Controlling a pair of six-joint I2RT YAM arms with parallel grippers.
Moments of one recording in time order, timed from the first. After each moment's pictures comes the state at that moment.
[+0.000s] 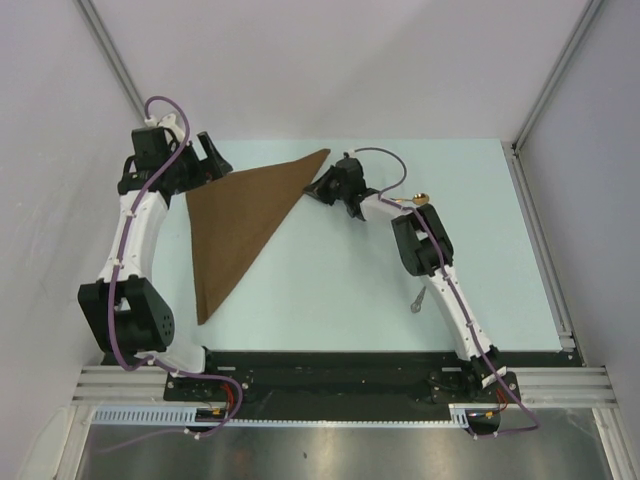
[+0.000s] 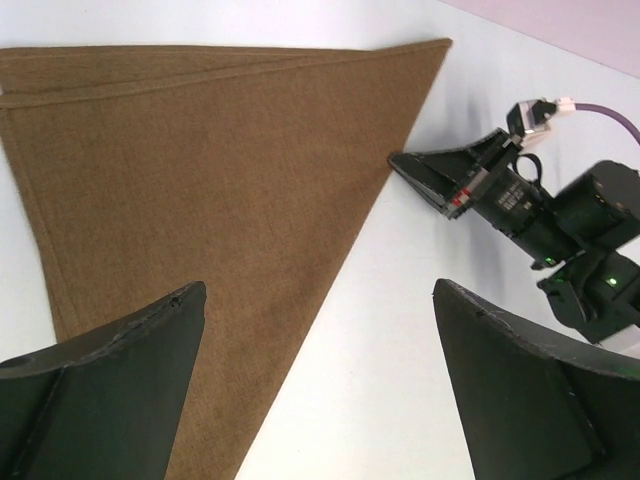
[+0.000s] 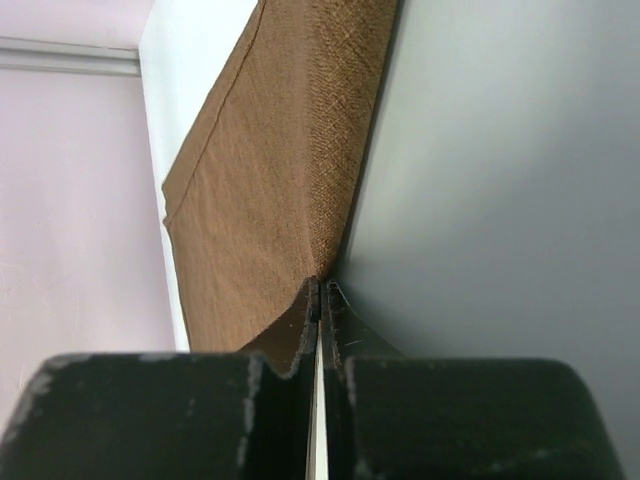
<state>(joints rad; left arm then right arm) 0.12 1.53 1.45 -0.52 0.33 -0.30 0.51 2.71 2.13 0.18 -0.24 1.10</state>
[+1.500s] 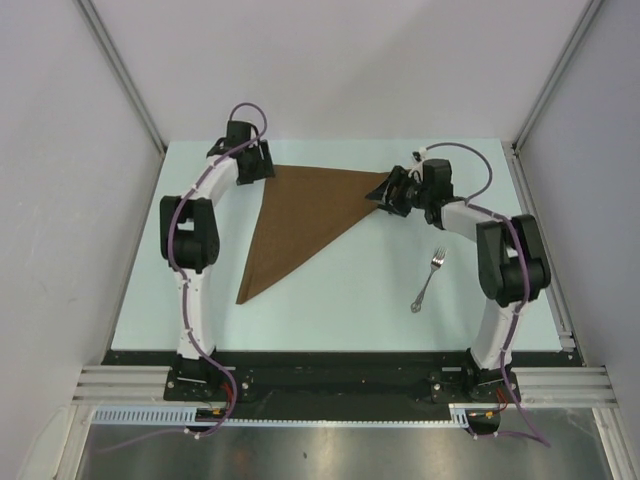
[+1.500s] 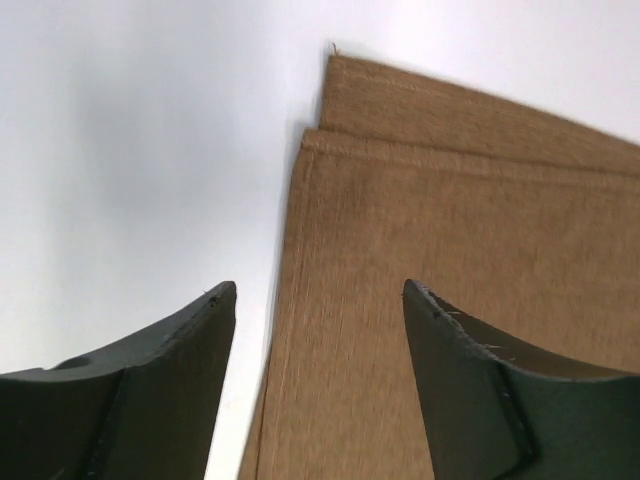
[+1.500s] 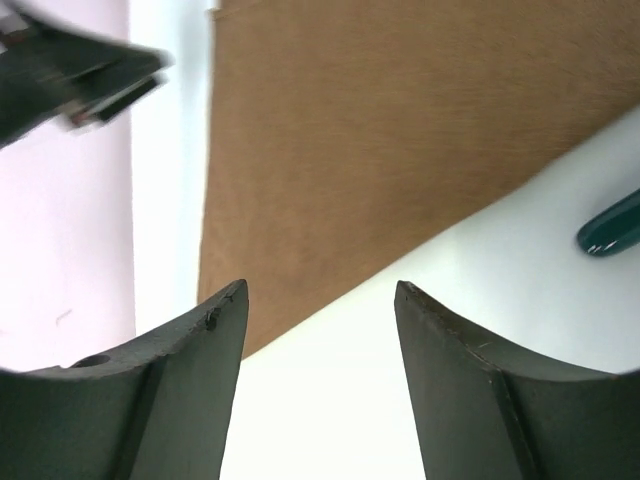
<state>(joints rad) -0.12 2.28 1.95 -0.51 0.03 -0.34 0.20 1.94 1.20 0.20 -0.54 0.73</state>
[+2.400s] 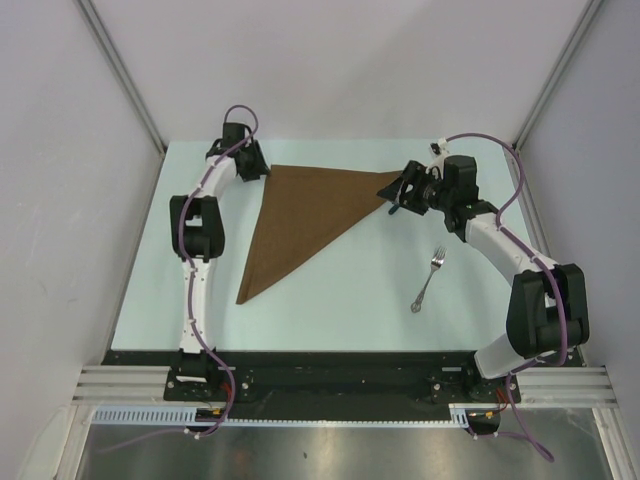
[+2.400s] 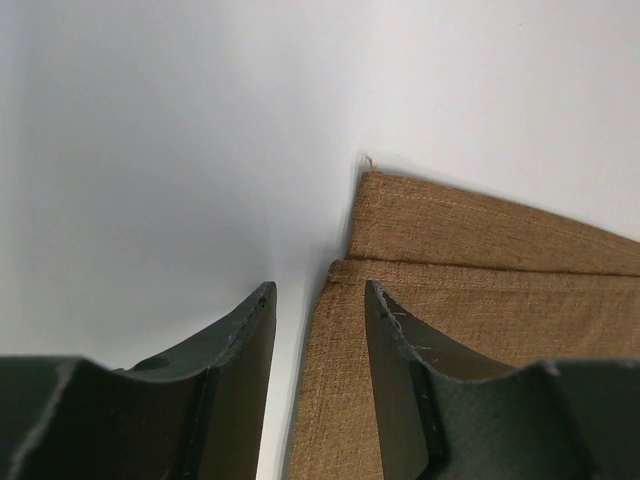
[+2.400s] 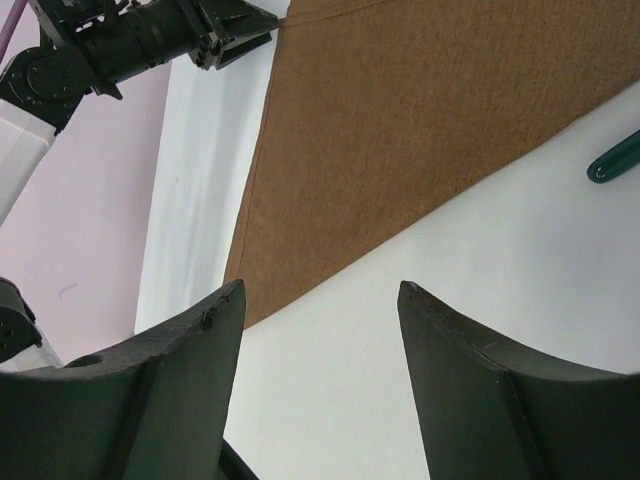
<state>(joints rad) -0.06 2.57 2.26 -0.52 0.15 -0.41 0.20 1.53 1.08 0.00 -0.49 0.64</state>
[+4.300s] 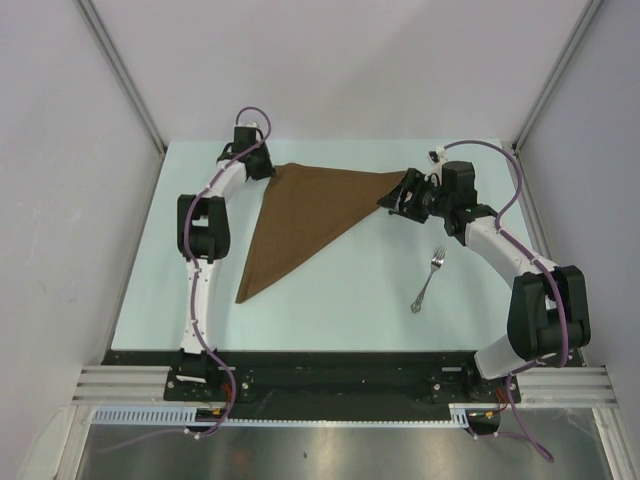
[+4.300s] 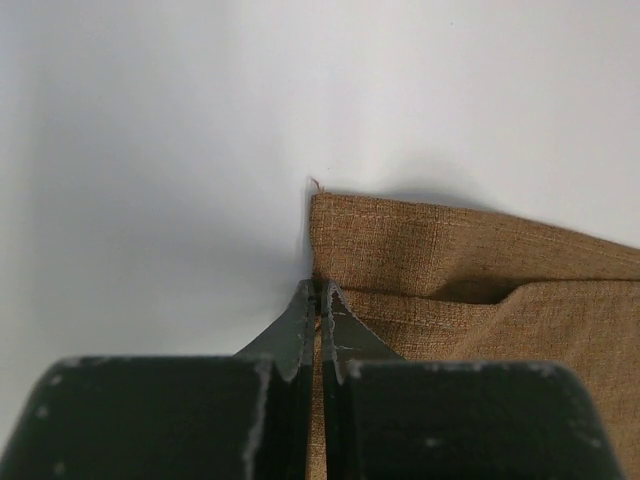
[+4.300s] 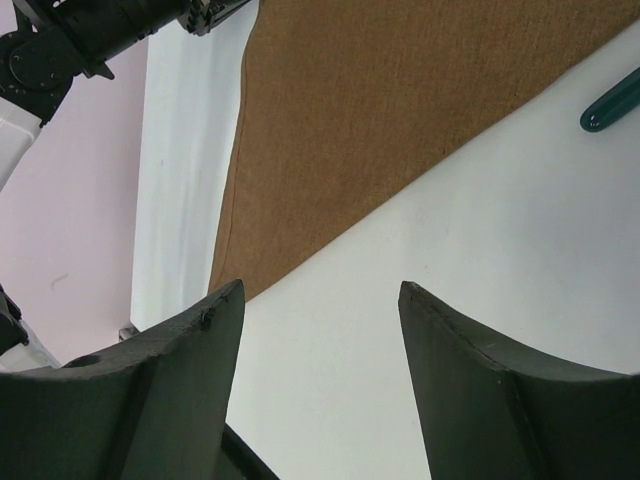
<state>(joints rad) -0.11 2.57 2.19 -0.37 0.13 -0.40 0.21 1.51 1.05 -0.04 -0.49 0.64</state>
